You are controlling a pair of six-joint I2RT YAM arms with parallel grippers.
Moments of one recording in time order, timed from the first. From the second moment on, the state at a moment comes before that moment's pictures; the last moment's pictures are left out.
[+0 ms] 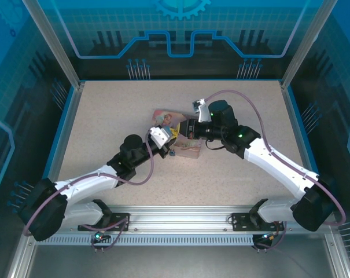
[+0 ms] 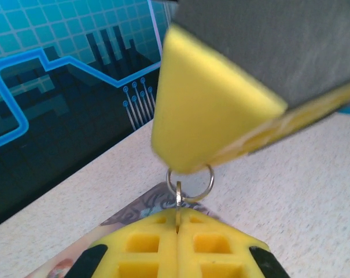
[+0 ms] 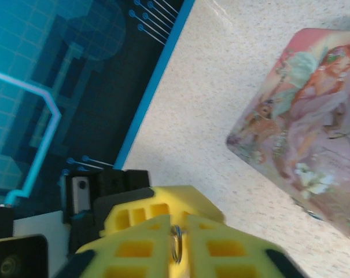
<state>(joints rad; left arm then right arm) -0.68 1.19 0.54 0.58 0.11 0.25 0.63 1.29 1.13 -0.33 -0.40 0.71</state>
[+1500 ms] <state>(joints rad) -0.78 1.29 0.64 0.50 0.05 0.91 0.50 1.31 1.13 -0.57 -0.70 1.04</state>
